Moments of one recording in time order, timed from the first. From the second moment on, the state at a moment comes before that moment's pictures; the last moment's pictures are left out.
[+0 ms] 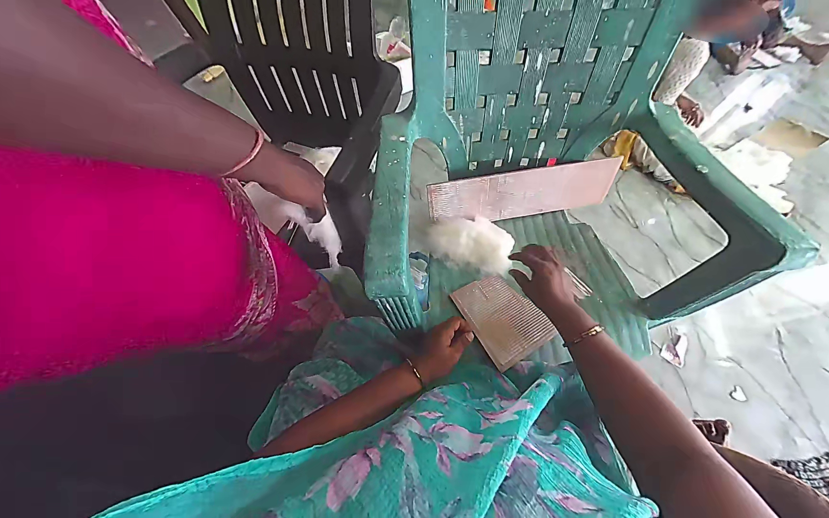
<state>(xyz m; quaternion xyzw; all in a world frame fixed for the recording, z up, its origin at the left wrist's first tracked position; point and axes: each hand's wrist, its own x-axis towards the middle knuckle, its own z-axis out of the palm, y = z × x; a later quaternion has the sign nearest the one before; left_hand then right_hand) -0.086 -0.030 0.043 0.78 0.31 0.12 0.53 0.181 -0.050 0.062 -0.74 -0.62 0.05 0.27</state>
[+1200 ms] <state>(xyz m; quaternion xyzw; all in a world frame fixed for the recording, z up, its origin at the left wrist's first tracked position) -0.095 -0.021 0.039 0.77 0.28 0.08 0.57 0.176 -0.015 0.043 -0.80 -0.34 0.32 0.38</state>
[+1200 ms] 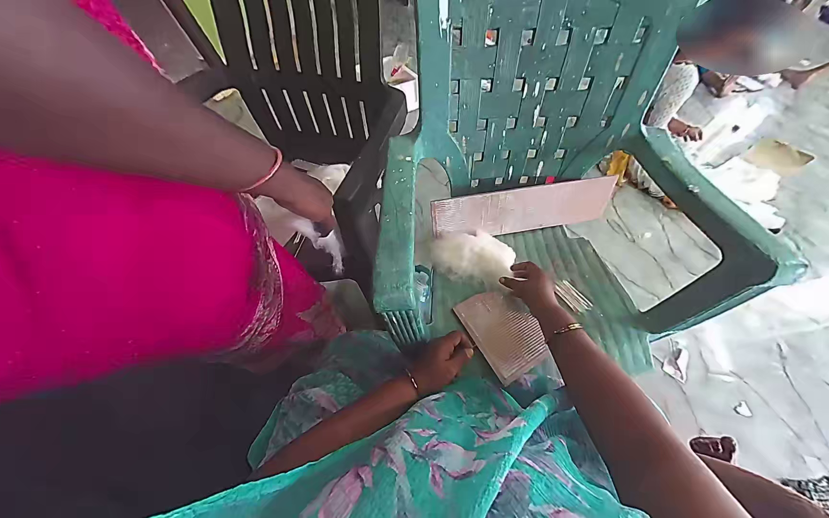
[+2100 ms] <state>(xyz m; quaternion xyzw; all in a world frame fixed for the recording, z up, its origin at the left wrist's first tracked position) -0.050 -0.027 0.091 0.70 0.33 0.20 0.60 0.129 -0.115 0.079 -0.59 -0.44 0.40 0.55</state>
